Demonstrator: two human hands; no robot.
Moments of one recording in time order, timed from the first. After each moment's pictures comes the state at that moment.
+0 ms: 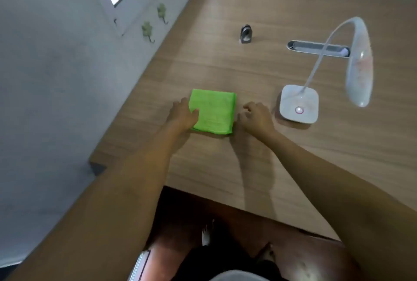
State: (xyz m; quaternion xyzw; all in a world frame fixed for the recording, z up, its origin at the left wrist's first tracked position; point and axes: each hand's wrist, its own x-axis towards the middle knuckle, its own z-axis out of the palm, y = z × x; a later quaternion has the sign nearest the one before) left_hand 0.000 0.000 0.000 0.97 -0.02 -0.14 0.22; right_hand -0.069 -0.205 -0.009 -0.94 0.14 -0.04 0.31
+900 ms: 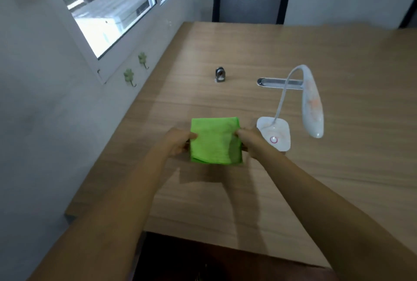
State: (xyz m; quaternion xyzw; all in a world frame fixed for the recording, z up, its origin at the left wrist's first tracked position) left_hand 0.012 -0.049 0.051 0.75 0.13 -0.32 0.57; right_hand -0.053 -0.234 0.039 -0.65 0.37 0.02 0.67
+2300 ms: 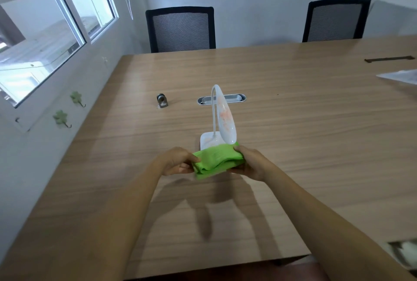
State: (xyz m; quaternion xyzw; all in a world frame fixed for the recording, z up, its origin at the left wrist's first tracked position) left_hand -0.031 -0.172 0.061 0.71 -0.05 -0.49 0.49; right_hand -0.170 -0.353 0.050 -0.51 0.36 0.01 0.78
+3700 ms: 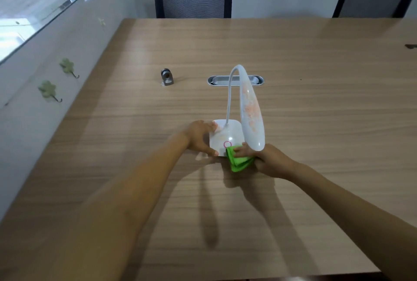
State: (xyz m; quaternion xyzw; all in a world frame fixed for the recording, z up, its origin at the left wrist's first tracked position) left_hand 0.031 -0.223 0.018 0.86 -0.46 -0.23 0.06; right_hand -0.167 -0.375 0.049 -0.95 0.04 0.06 0.29
